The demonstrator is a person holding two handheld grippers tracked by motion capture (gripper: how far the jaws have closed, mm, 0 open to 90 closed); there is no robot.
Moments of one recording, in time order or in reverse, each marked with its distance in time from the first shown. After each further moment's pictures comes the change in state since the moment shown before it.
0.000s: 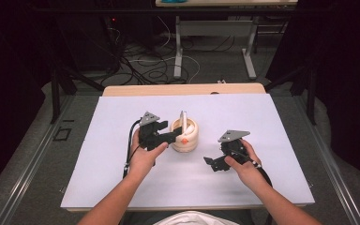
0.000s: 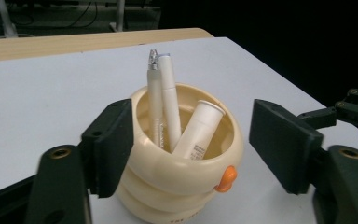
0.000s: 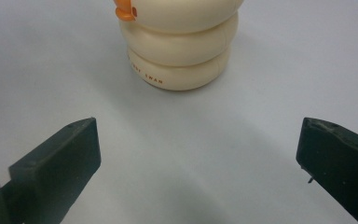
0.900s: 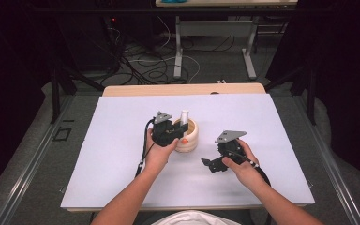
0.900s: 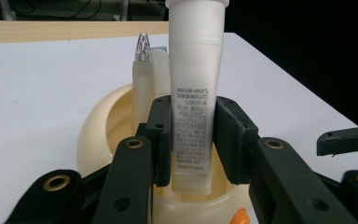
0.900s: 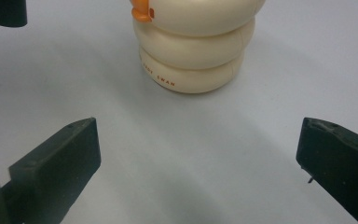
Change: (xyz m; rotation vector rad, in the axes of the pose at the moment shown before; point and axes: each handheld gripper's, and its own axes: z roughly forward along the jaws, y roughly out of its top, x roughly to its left) left arm -0.011 -0.007 0.051 0.013 0.028 -0.059; right arm 0.005 0.004 0.004 0.017 0.028 -0.030
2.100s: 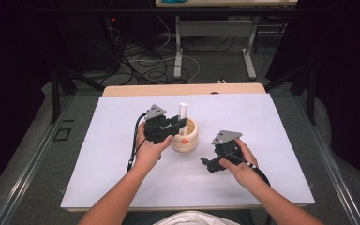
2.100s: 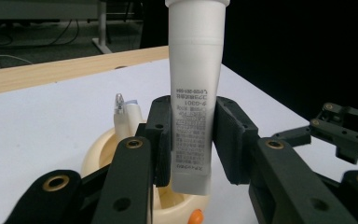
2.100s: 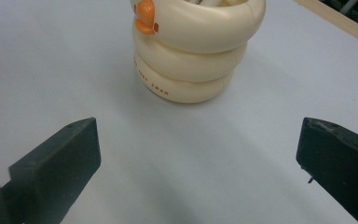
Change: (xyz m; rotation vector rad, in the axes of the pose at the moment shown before) left arm -0.008 0.031 -0.037 -0.062 -0.084 0.099; right arm 0.010 0.011 -0.005 0.005 -0.067 -0.103
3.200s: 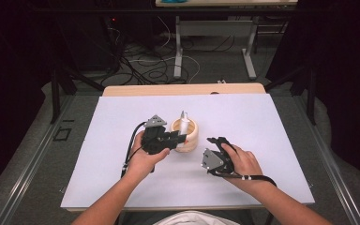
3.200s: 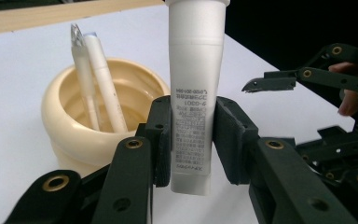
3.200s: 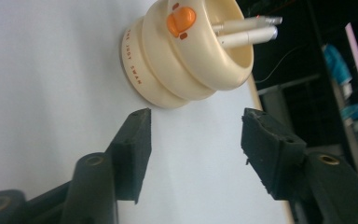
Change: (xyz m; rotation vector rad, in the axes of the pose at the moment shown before) left arm -0.010 -0.014 -0.021 0.169 -0.099 0.017; right arm 0.033 0.006 -0.008 -0.005 -0.237 -0.678
